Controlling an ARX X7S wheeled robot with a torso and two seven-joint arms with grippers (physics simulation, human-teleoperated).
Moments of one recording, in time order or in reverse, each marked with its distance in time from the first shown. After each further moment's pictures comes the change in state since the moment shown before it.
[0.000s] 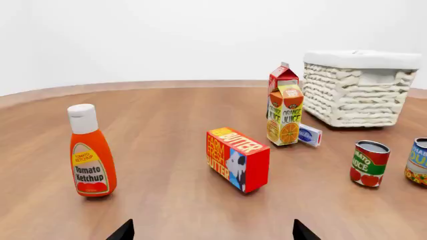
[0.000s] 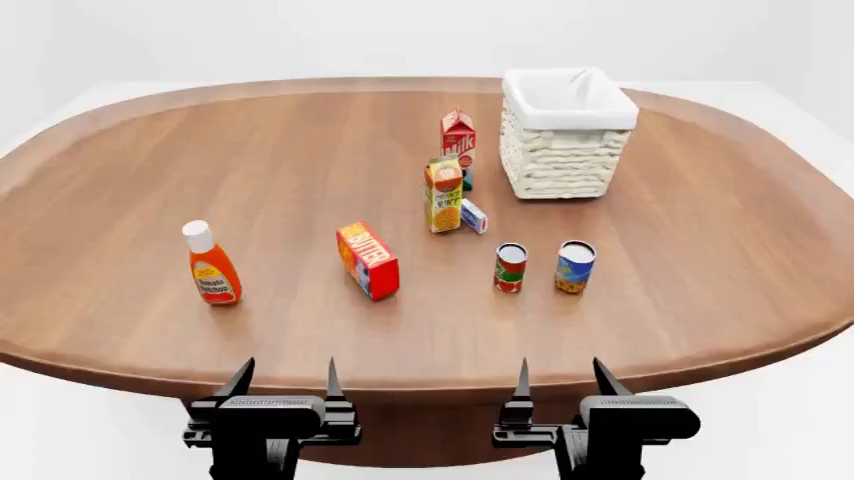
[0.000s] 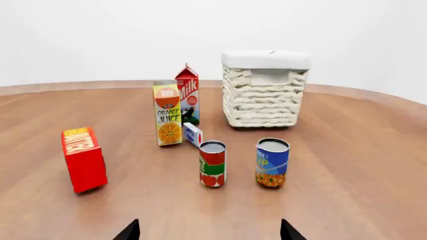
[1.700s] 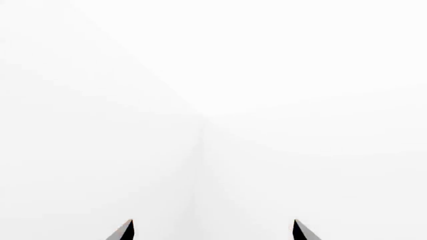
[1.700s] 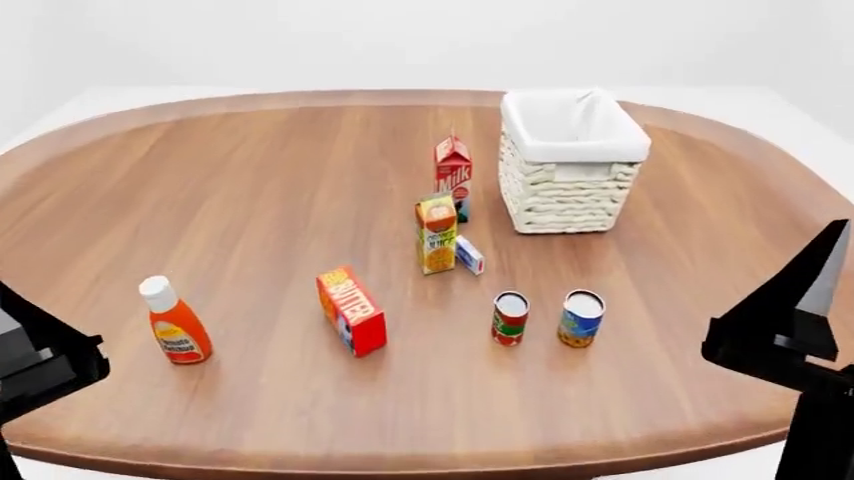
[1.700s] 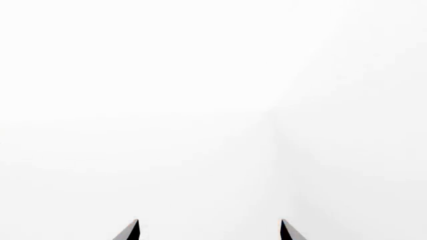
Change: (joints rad) left arm 0.133 -0.156 -0.252 0.695 -0.012 0.185 -0.399; right arm -0.033 0.165 0.197 -0.554 0.219 -0.307 0.233
